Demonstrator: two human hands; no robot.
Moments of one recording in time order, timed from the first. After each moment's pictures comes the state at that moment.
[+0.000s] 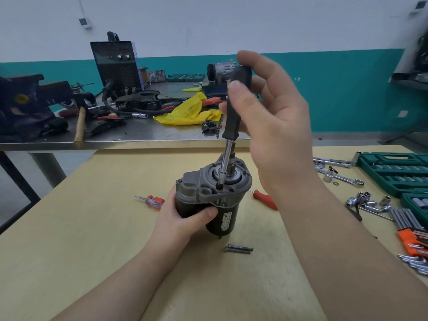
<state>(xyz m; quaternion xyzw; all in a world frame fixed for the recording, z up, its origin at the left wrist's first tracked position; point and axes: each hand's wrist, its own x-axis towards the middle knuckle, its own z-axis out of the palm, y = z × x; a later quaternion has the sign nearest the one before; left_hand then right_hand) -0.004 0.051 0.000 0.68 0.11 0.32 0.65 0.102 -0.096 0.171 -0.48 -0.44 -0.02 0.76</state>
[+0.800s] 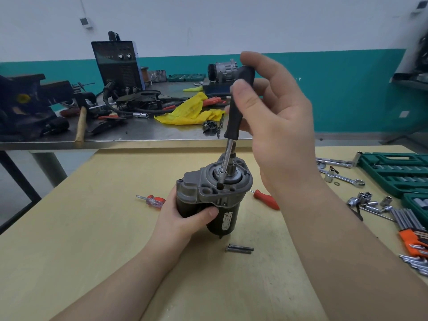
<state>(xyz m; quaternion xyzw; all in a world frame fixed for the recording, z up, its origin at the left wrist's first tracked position) -0.004 0.052 -0.001 0.68 0.11 0.31 0.66 0.102 -0.096 0.171 -0.49 -0.42 -0.04 0.76</state>
